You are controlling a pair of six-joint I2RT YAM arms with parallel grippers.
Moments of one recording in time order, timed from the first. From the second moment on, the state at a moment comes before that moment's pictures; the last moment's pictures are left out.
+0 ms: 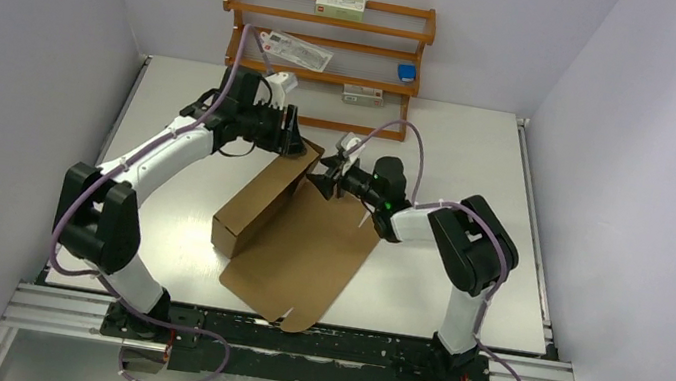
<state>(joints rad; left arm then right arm) -0.37 1.60 1.29 -0.36 0.45 -0.24 0.56 1.89 0.81 1.00 -0.52 -0.10</state>
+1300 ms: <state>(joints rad) -0.24 1.67 1.29 -0.31 0.77 -0.28 0.57 1.83 0.81 0.94 -0.59 -0.05</state>
